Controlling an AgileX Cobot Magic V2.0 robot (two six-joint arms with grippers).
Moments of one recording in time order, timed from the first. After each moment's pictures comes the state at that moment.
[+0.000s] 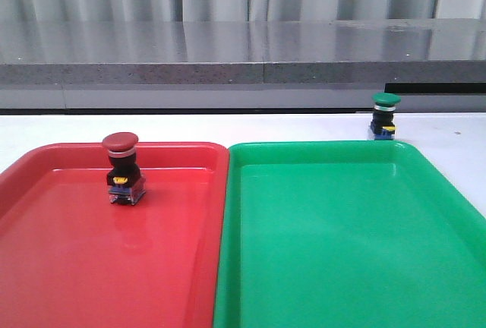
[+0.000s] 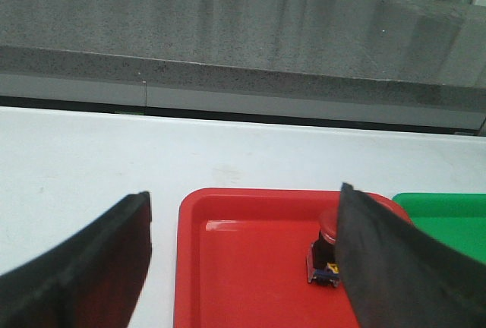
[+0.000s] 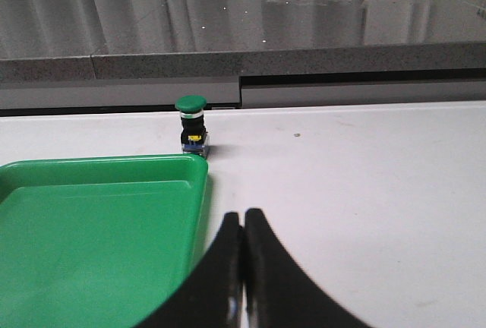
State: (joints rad) left arm -0.17 0.49 -0.30 -0.03 0.08 -0.19; right arm 0.03 -0.01 0.03 -0.08 0.13 0.16
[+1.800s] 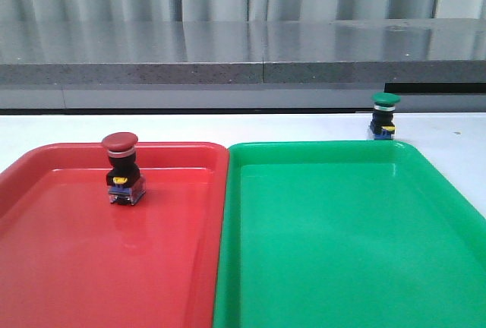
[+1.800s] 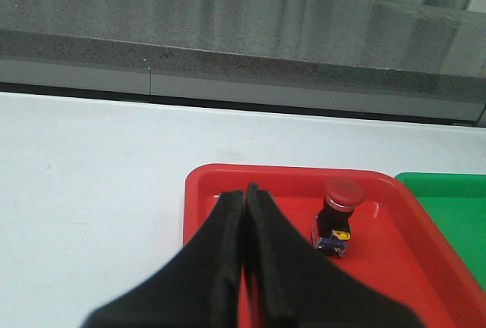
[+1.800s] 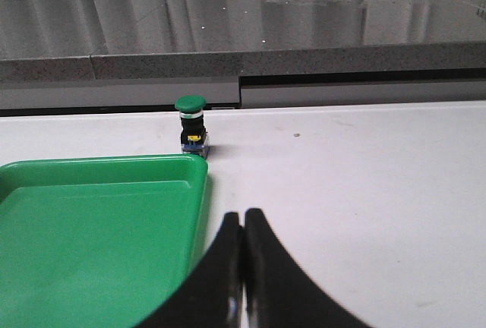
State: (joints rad) left arm -0.17 0.31 -0.15 -0.02 0.08 -0.19; right arm 0.03 -0.01 0.03 -0.08 0.13 0.16
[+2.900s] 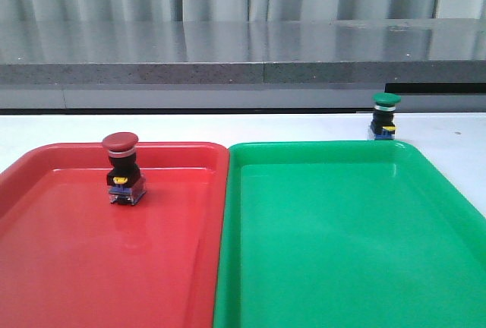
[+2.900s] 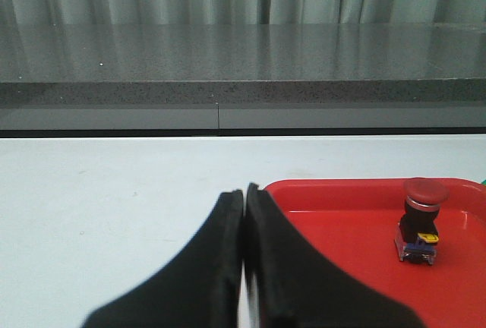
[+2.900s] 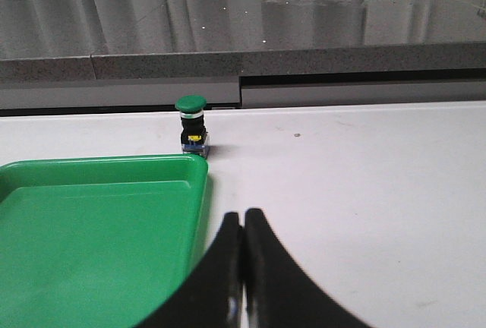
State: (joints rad) left arm -0.05 0.00 0.00 0.12 0.11 -0.19; right arm 0.03 -0.01 0.03 -0.08 0.13 0.16
